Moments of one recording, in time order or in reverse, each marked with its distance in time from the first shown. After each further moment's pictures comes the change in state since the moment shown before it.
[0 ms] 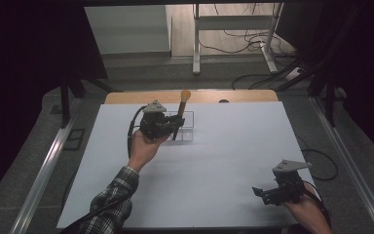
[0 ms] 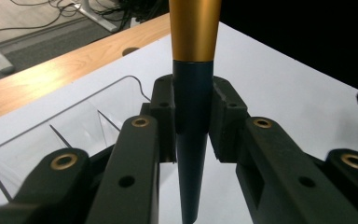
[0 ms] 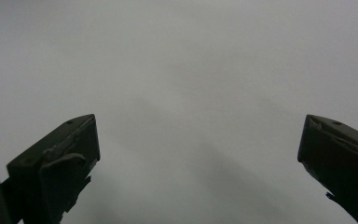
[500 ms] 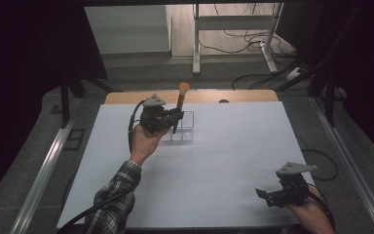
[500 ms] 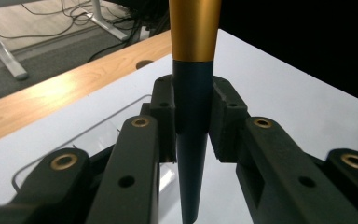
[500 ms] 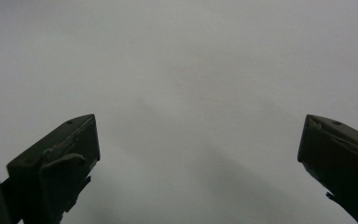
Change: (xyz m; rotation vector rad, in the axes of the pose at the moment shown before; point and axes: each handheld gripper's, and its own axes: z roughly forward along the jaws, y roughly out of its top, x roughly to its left) left arm 0.010 0.012 0.004 -0.036 0.036 -0.010; right arm -0.004 -0.008 -0.006 -0.013 -0.001 0.018
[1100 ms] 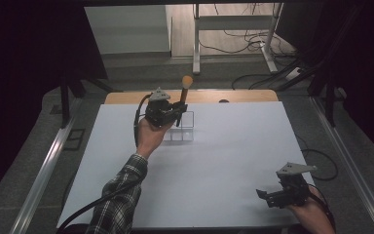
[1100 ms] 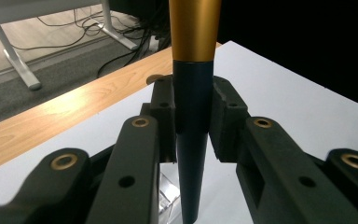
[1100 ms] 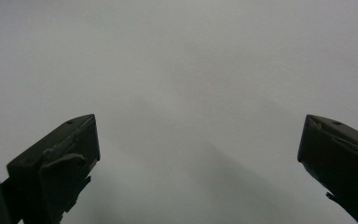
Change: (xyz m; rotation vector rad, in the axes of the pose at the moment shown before) left arm 0.004 0.013 0.019 -0.028 0.037 0.009; right arm -0.001 -0.002 0.000 0.008 -0.003 -0.013
